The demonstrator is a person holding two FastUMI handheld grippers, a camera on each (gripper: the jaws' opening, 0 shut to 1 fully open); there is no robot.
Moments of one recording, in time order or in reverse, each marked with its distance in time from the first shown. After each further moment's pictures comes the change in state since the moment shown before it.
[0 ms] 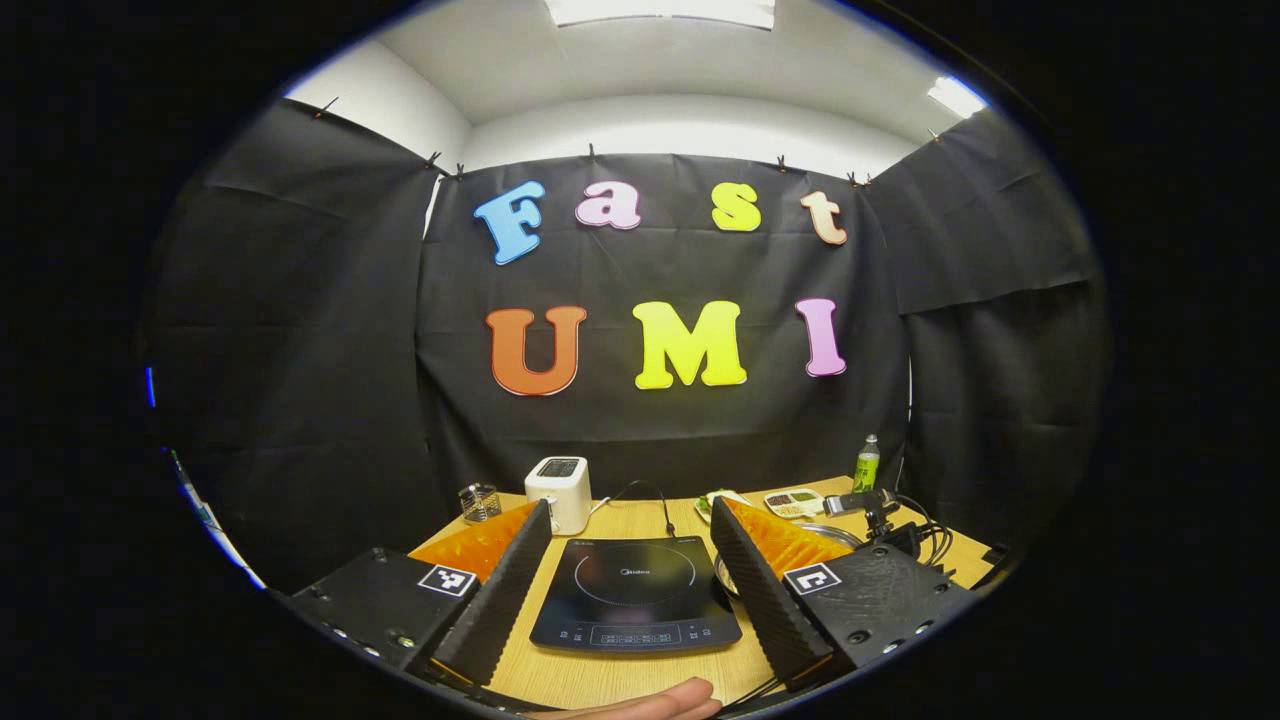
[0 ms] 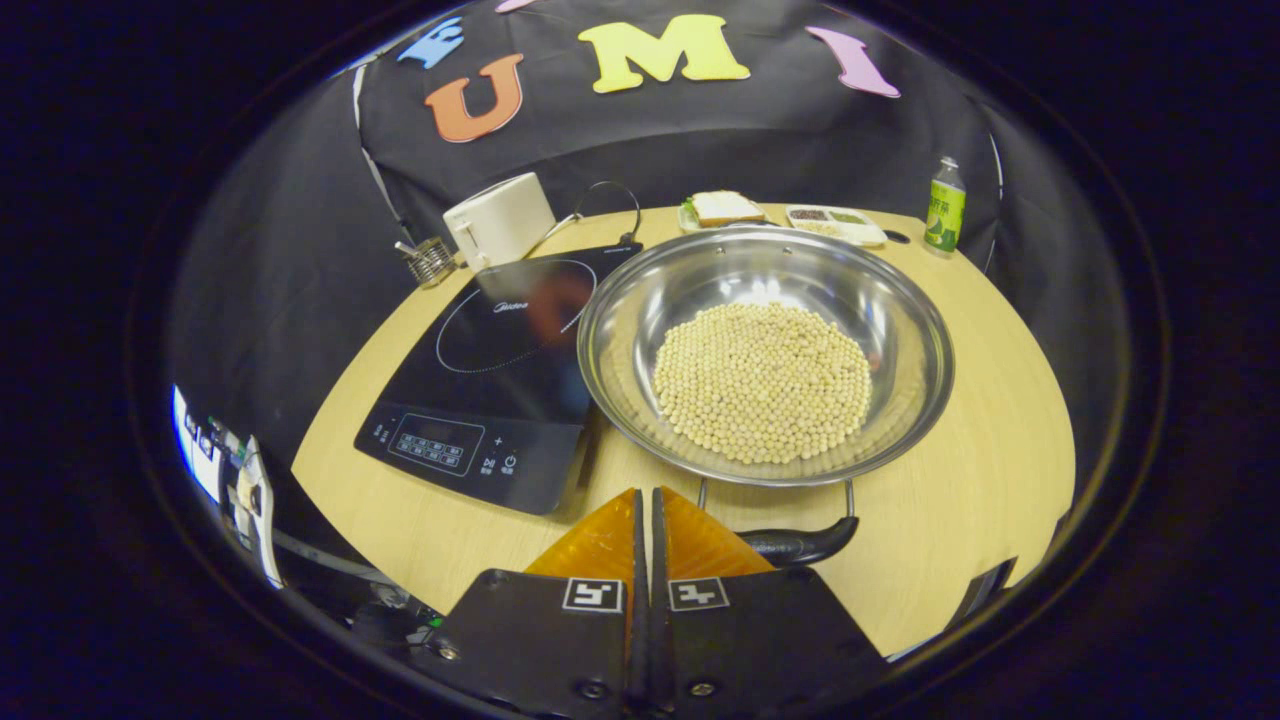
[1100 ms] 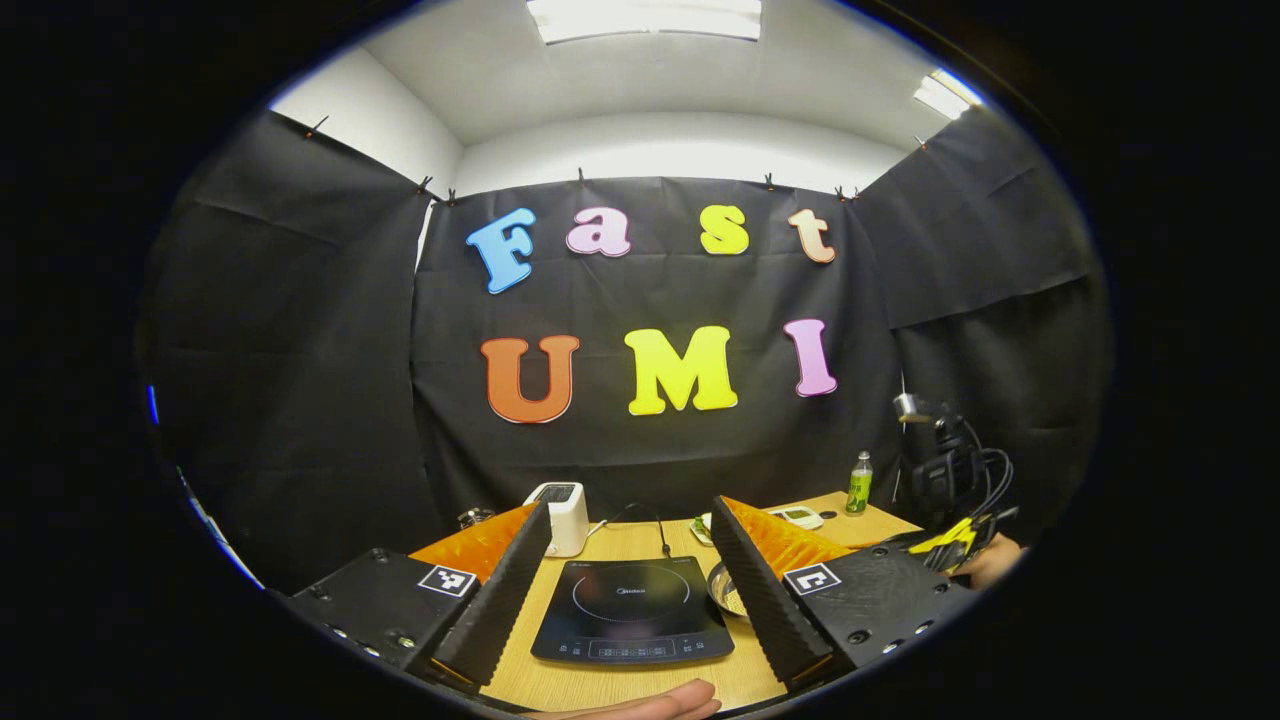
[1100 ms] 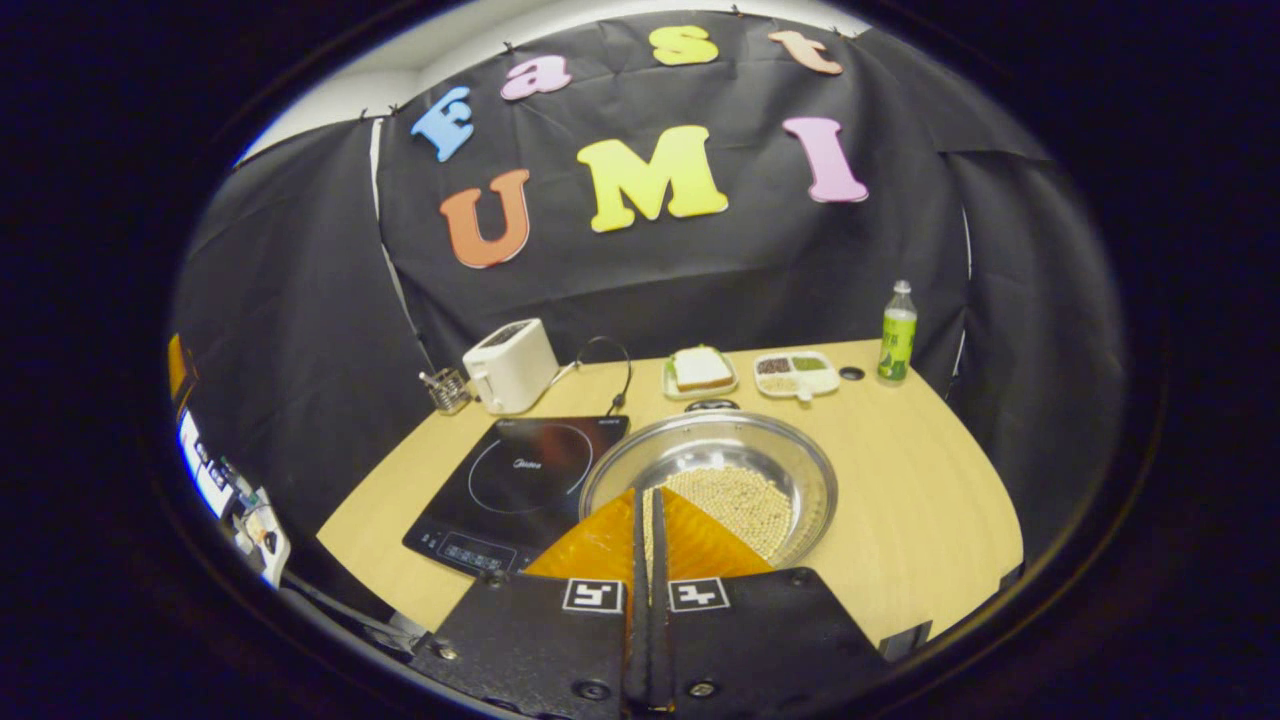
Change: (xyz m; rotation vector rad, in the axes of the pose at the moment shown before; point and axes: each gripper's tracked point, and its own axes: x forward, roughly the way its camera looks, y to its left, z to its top) left arm -0.010 -0.009 0.026 0.019 -0.064 -0.007; right arm -0.092 -0.012 0.106 -0.018 -0.330 -0.001
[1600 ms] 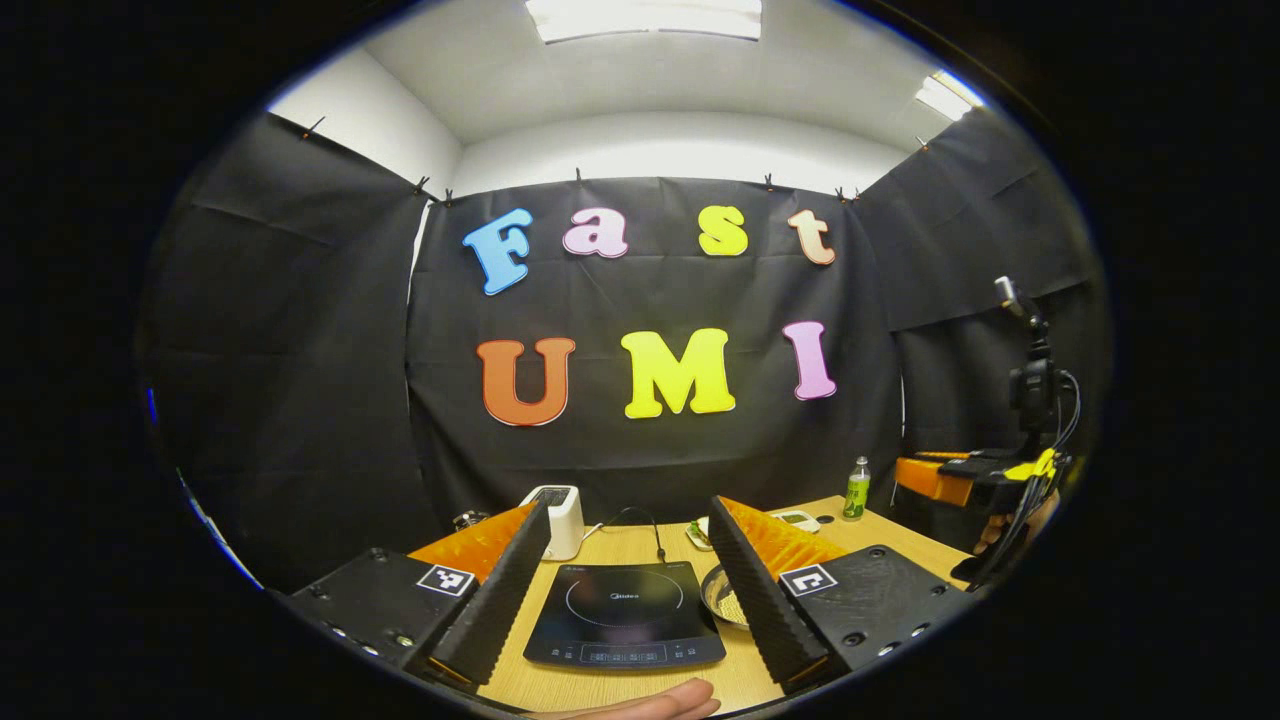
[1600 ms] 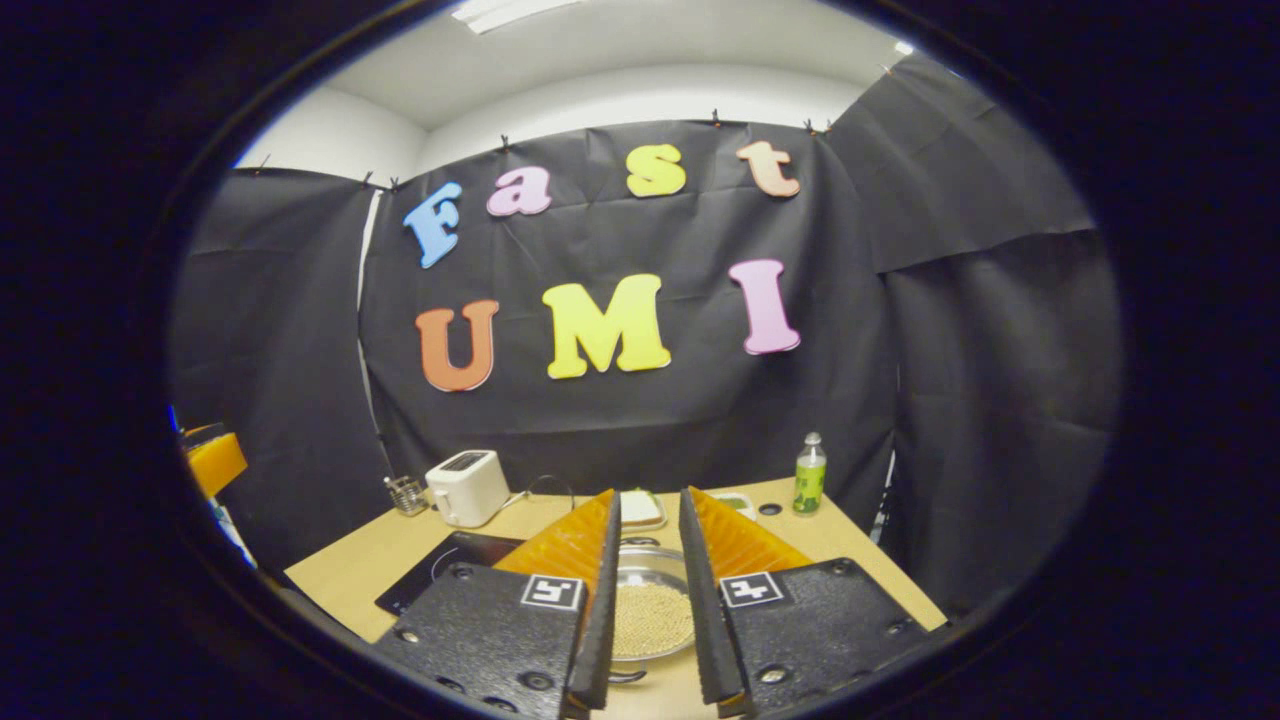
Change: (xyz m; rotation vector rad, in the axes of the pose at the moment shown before) left arm 0.009 -0.013 0.009 0.001 -0.007 -0.013; right arm -0.101 -0.038 0.112 -0.032 -0.405 -0.101
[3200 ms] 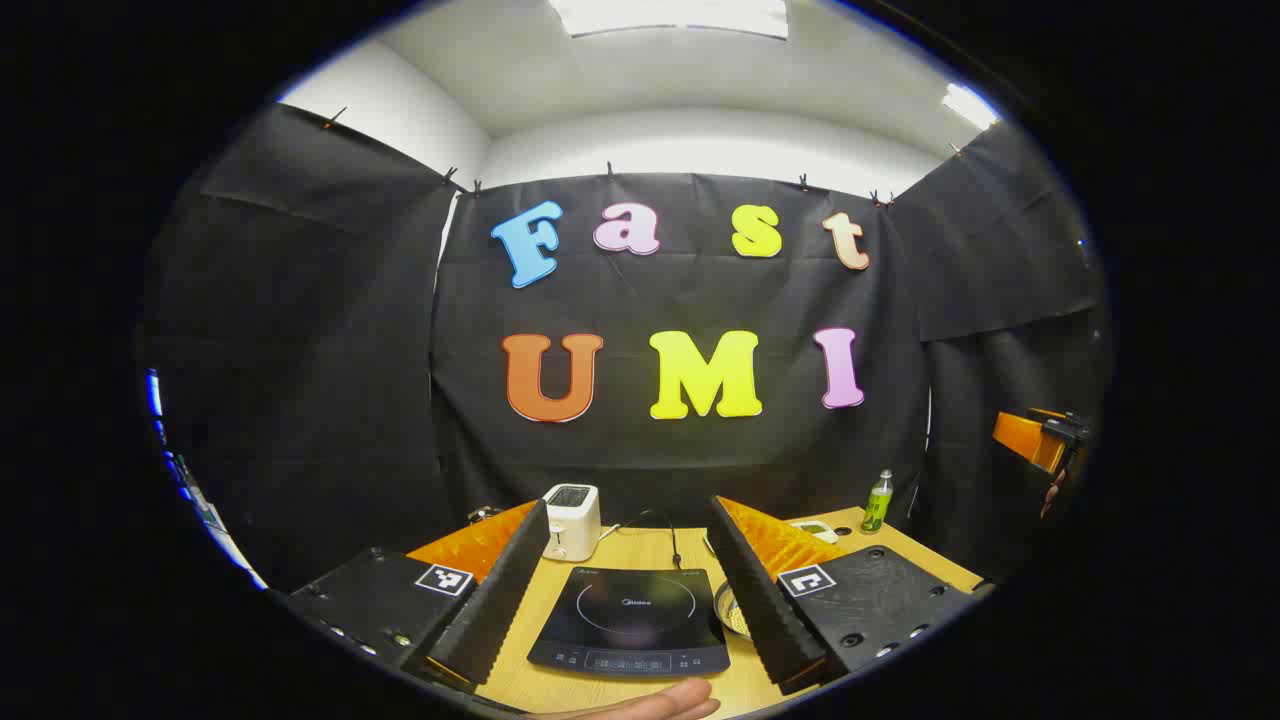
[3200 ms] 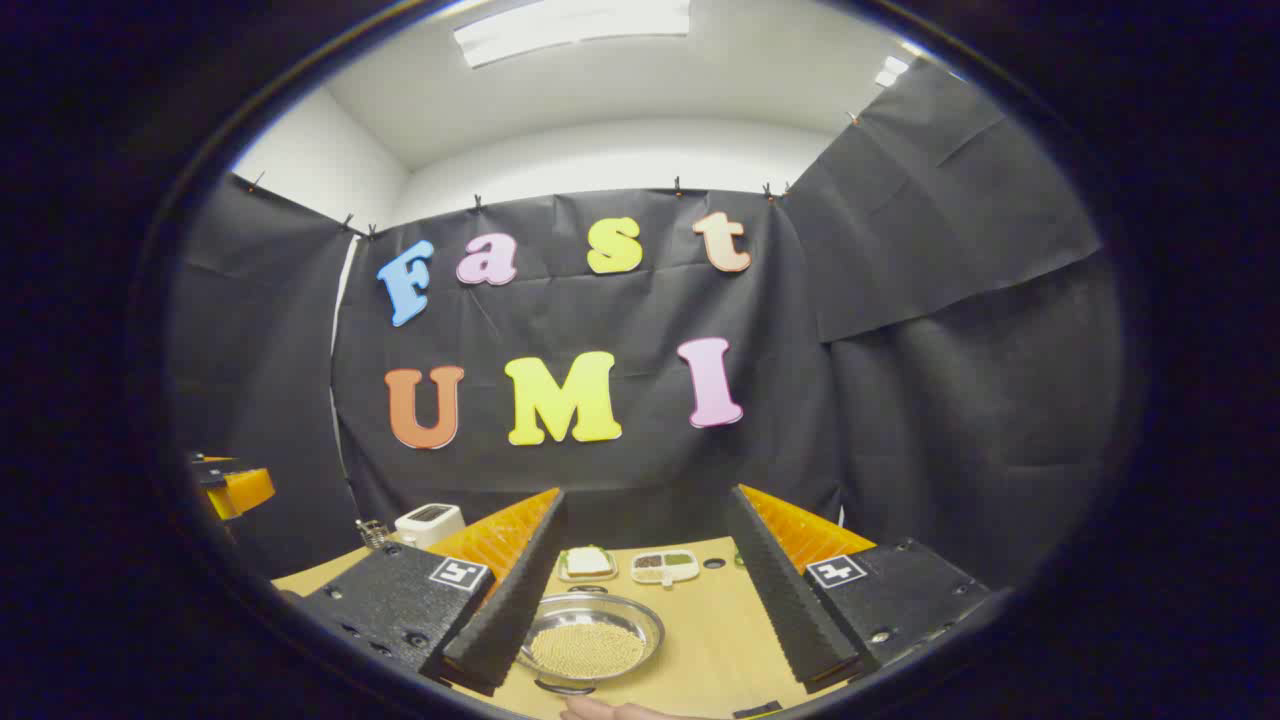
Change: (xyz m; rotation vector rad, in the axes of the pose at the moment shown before) left arm 0.019 0.023 0.014 -0.052 0.016 0.085; right arm -0.083 -0.060 0.088 -0.020 -0.243 -0.147
